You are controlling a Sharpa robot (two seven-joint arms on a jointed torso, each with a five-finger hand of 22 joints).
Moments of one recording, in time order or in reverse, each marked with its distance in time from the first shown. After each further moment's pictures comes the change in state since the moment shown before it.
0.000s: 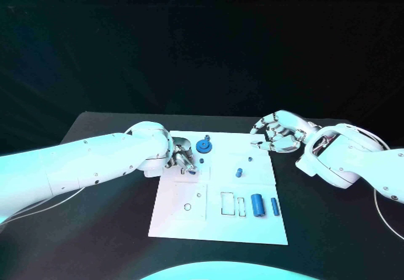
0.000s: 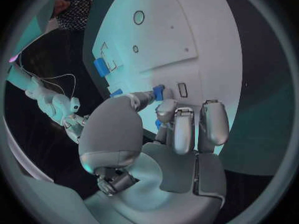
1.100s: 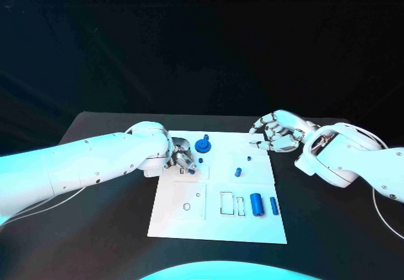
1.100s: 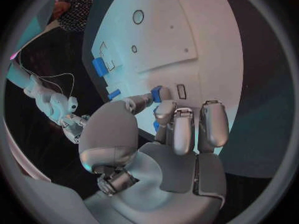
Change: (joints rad) left arm -0.001 0.015 -0.002 -0.023 0.014 0.011 -0.010; left_hand -0.137 -0.010 0.000 -0.073 -0.011 0.064 -0.043 -0.005 0.008 0.017 -0.010 0.011 0.028 0.000 -0.007 0.009 0.000 0.000 0.011 -0.003 0.007 0.018; right arm 0.000 -0.002 0.000 0.002 0.000 0.003 0.000; right_hand 0.000 0.000 0.000 0.000 0.006 0.000 0.000 0.000 -0.002 -0.004 -0.004 0.000 -0.003 0.000 0.000 0.000 0.000 0.016 0.000 0.000 0.000 0.001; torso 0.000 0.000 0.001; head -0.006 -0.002
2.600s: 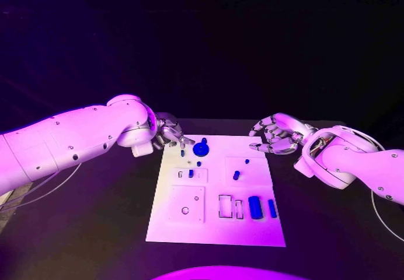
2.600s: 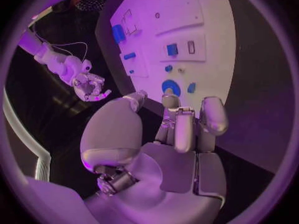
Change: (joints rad) left arm 0.093 -0.060 0.087 -0.026 0.181 -0.007 0.002; left_hand 0.051 0.011 -0.330 0.116 0.005 -0.134 0.077 -0.159 -0.056 -0.163 0.070 -0.133 -0.199 0.000 0.044 -0.031 0.000 0.000 -0.079 0.032 -0.058 -0.115; right arm -0.004 -0.002 0.000 -0.019 0.000 -0.002 0.001; right_hand 0.000 0.000 0.000 0.000 0.000 -0.010 0.003 0.000 -0.003 -0.016 0.002 -0.018 -0.018 0.000 0.000 -0.014 0.000 0.000 -0.018 0.003 -0.036 -0.001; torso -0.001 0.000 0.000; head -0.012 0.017
